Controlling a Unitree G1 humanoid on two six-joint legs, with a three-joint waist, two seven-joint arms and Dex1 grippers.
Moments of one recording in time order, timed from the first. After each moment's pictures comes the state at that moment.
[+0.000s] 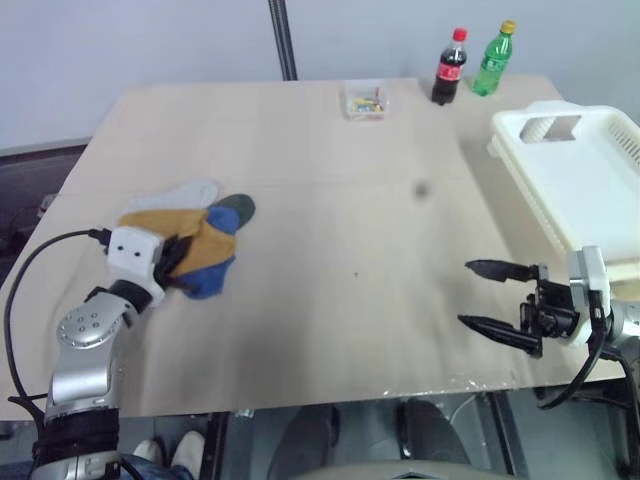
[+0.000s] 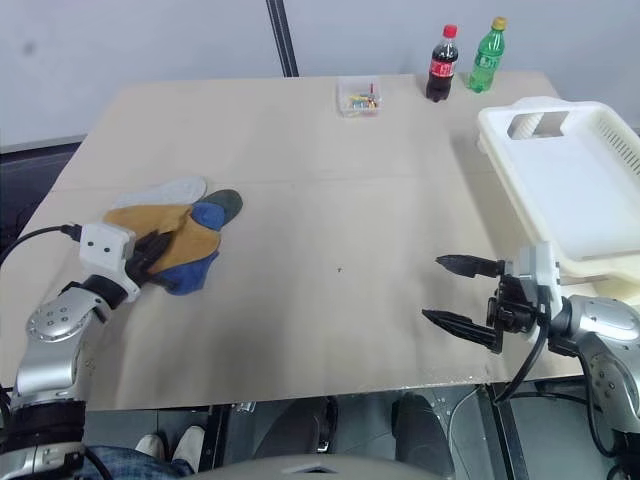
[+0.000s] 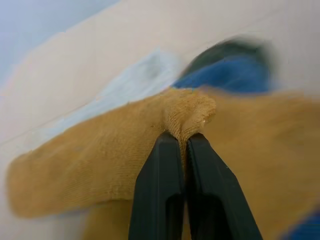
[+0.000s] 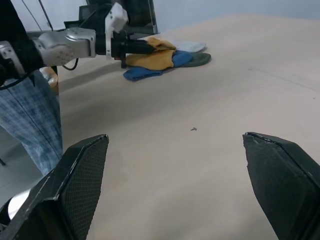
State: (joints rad) left arm -0.04 0.64 0.33 -0.03 -0.33 0.13 -0.58; right arm 0.06 -0.73 -0.23 -0.38 0.73 0.33 1.17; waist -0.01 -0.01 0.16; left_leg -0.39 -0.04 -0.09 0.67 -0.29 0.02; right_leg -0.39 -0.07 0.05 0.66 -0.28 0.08
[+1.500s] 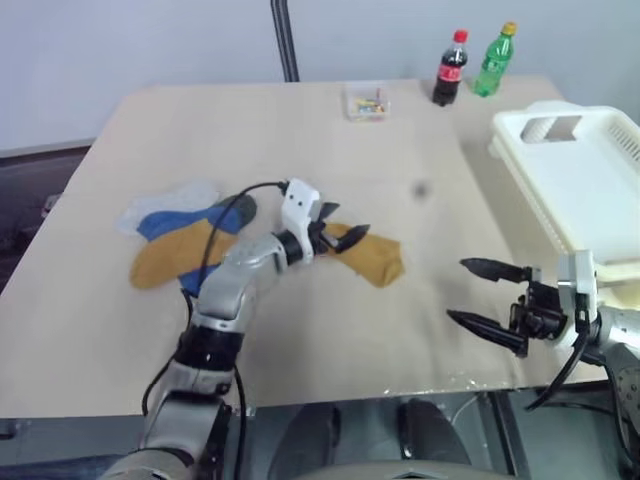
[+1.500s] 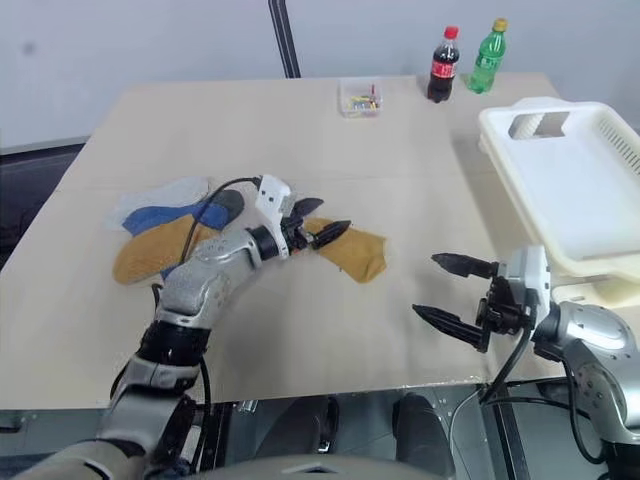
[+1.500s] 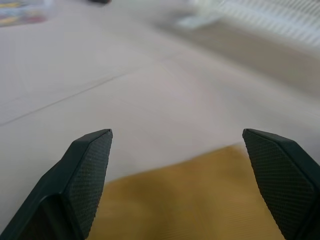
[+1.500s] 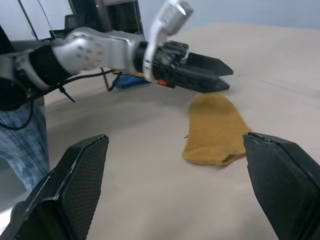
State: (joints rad) left arm -0.58 0.37 -0.12 0.19 -0.29 0.42 -0.61; right arm 0.09 -0.67 -0.20 -0.43 0.71 0.31 1.06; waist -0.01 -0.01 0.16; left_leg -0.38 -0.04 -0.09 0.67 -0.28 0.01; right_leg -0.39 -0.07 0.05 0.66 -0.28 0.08
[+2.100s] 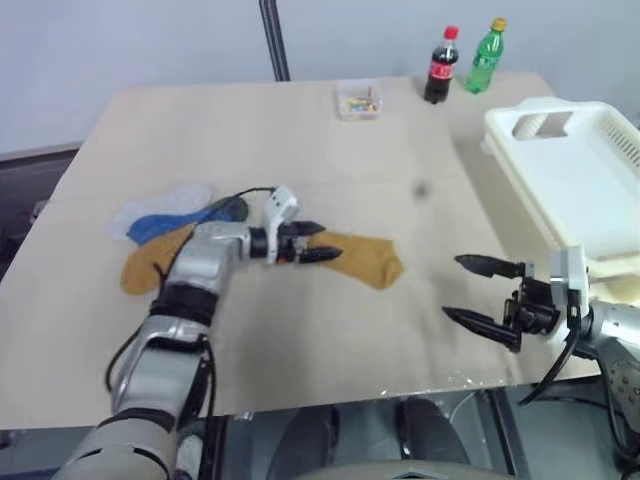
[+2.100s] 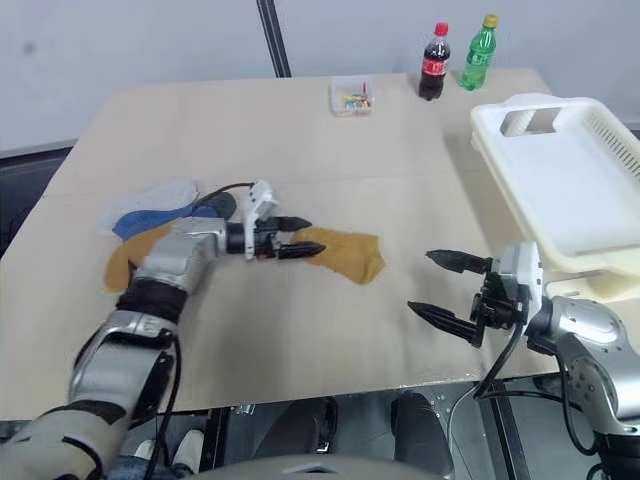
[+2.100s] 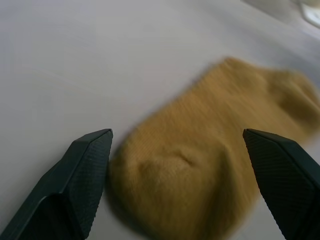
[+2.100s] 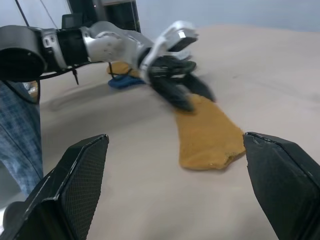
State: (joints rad) left arm -0.64 0.60 -0.14 0.38 -0.30 0.50 -1.22; right arm 0.04 -0.67 -0.17 -0.41 0.69 0.30 1.07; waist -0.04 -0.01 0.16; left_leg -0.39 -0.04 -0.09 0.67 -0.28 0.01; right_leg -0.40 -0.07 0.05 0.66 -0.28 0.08
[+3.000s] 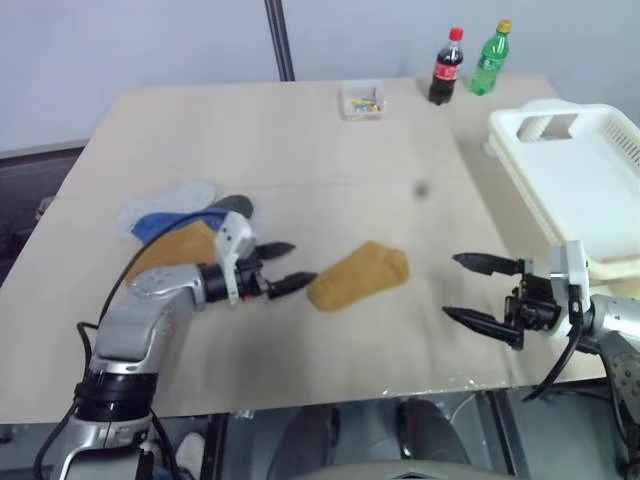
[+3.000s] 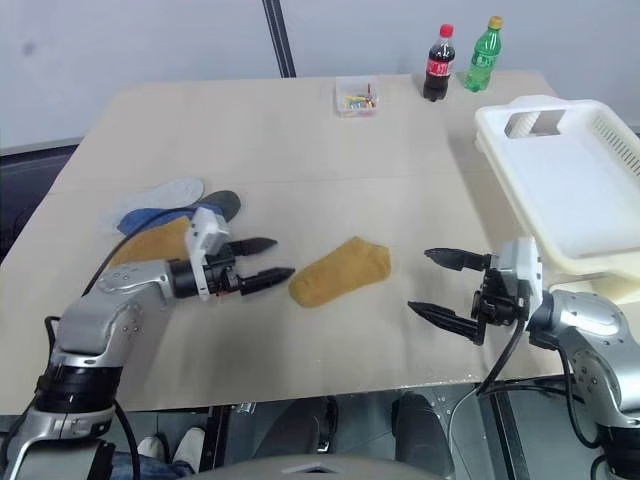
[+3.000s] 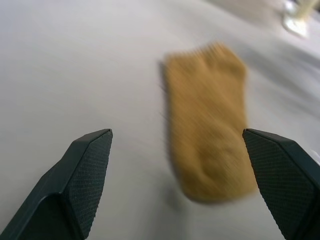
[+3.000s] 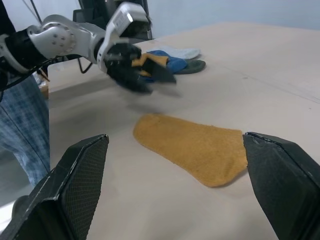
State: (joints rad) left arm -0.19 0.63 0.18 -0.24 -0.48 0.61 -0.88; right arm 0.02 -0.70 -0.18 -0.40 0.71 0.34 1.09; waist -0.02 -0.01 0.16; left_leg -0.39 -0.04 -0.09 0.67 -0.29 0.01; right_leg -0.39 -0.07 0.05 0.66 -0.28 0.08
